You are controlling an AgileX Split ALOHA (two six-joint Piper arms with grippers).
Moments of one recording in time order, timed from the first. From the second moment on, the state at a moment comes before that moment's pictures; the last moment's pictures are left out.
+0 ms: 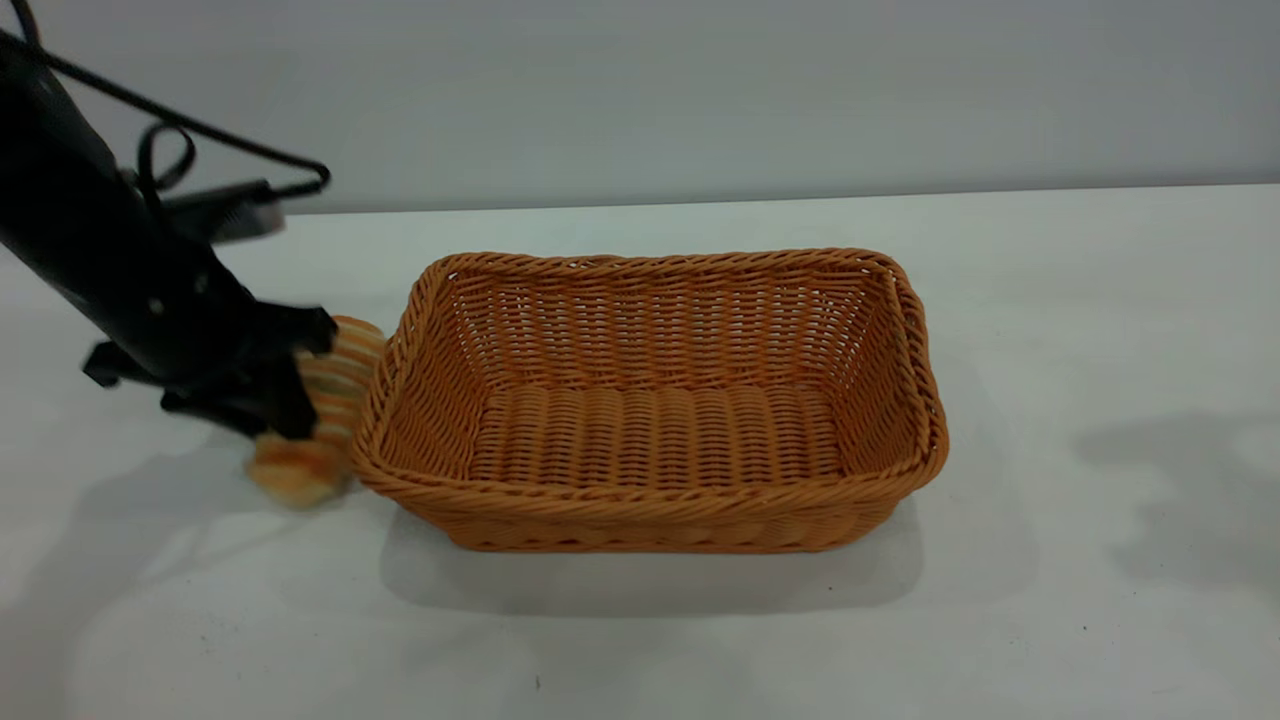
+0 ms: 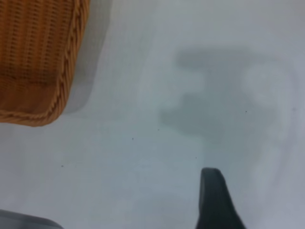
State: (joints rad) left arm -0.04 2.19 -1.17 -0.55 0.31 0.48; right arm 0.03 1.52 -1.29 0.10 1.08 -0.18
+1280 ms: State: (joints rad) left arm -0.30 1.85 -1.17 -0.76 0.43 0.82; right arm 0.03 1.52 -1.29 0.10 1.08 -0.18
